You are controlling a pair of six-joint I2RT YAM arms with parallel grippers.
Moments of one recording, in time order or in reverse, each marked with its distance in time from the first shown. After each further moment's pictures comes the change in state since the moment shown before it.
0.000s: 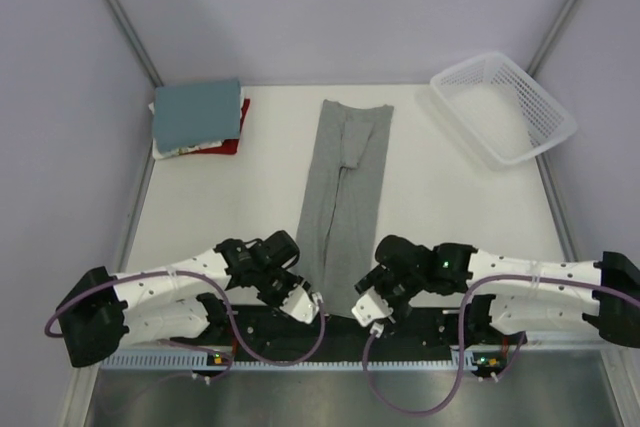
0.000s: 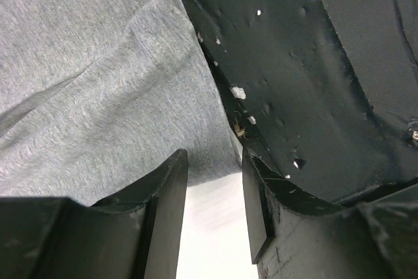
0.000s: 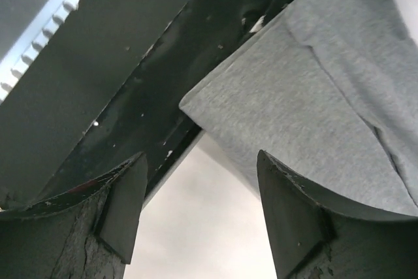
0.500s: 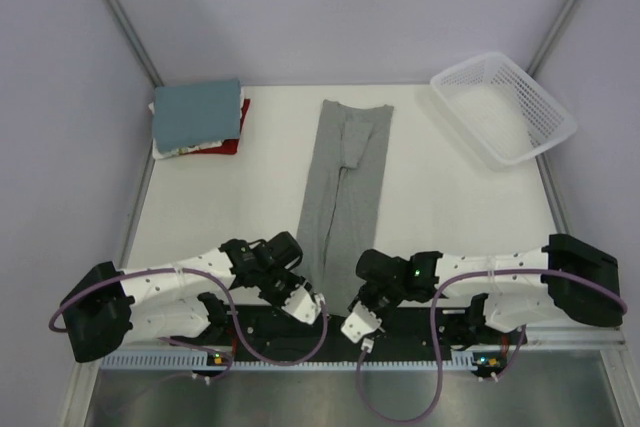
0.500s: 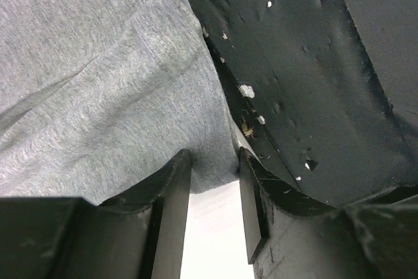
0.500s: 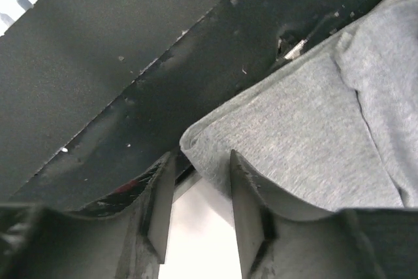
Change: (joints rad) left arm -0.015 0.045 -0.005 0.038 -0.044 0.008; right arm 0.097 0.223 -0.051 0.179 0.067 -0.128
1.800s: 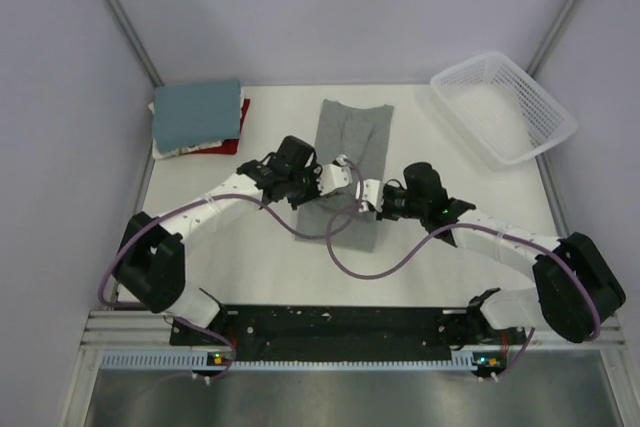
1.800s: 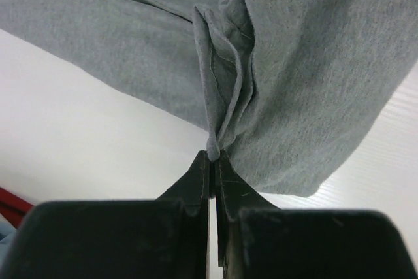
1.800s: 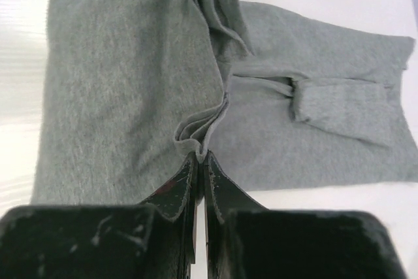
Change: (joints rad) left arm 0.343 0.387 0.580 0.148 -0.230 -0.407; right arm -0.663 0.016 0.063 0.468 -0.031 0.335
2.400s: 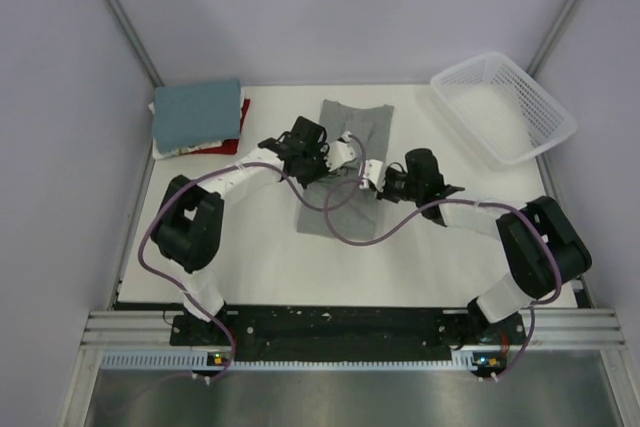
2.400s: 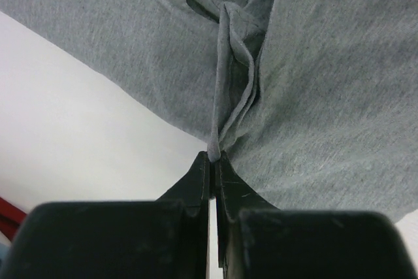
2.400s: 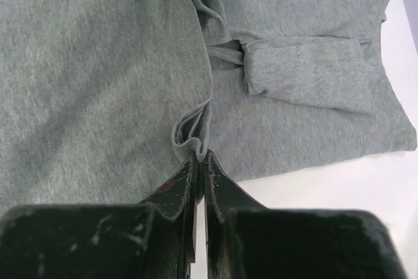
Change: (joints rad) left arm 0.084 0.318 0.241 0.045 -0.050 -0.049; right arm -0.145 0.266 0.085 0.202 -0.003 -0.007
